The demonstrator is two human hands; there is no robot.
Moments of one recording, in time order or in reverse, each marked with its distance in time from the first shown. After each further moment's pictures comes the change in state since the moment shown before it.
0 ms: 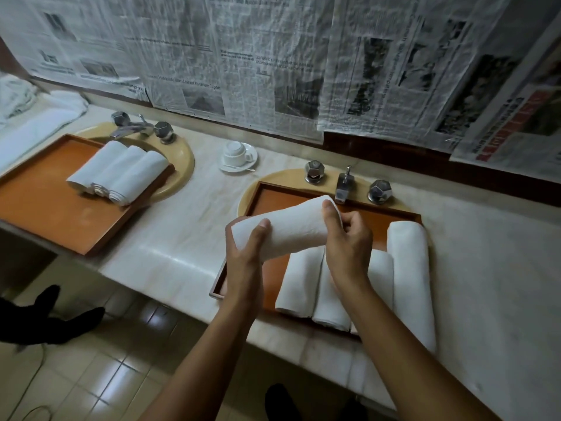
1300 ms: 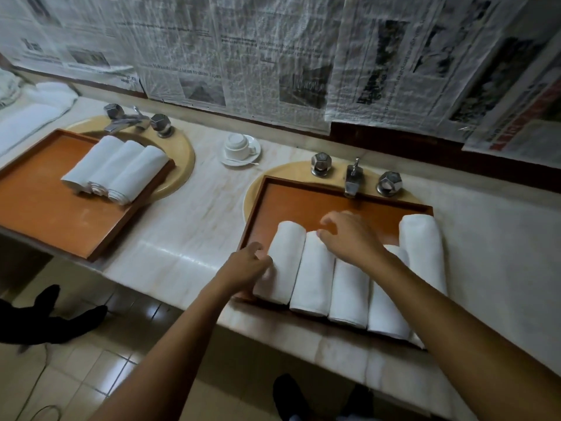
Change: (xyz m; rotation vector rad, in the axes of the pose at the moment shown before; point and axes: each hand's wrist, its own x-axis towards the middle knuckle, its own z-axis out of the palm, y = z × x) left_hand 0.077 -0.026 -0.063 1.196 -0.460 -0.244; right_hand 0.052 0.025 0.010 -0.999 -0.551 -0.127
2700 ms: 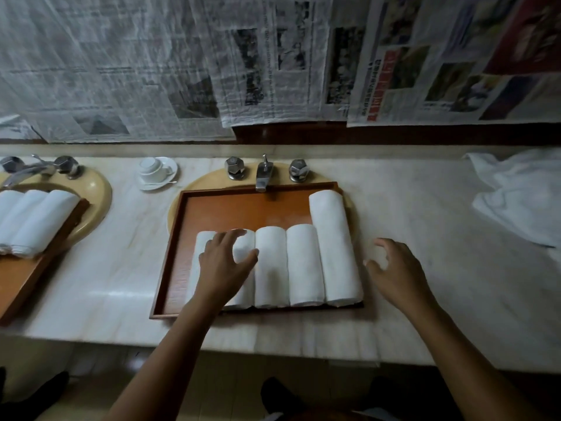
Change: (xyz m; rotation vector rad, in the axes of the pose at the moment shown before) left_hand -0.034 0.097 0.087 0.137 0.349 0.445; right_hand -0.165 0.212 -0.020 0.265 0.347 0.380
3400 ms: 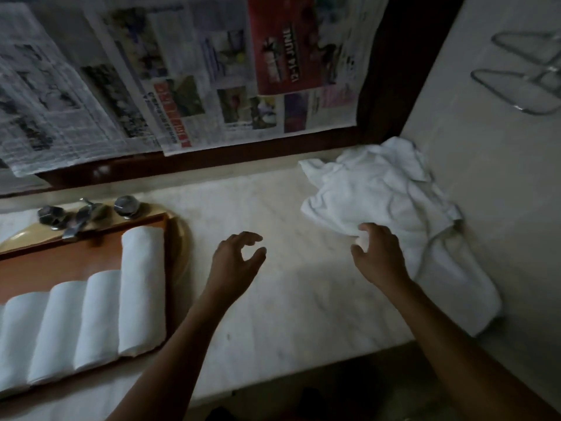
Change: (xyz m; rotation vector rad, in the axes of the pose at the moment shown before) left_hand -0.023 0.356 0.247 -0.153 -0.166 0.263; right_hand 0.069 0.316 -0.224 -0.025 0.230 0.169
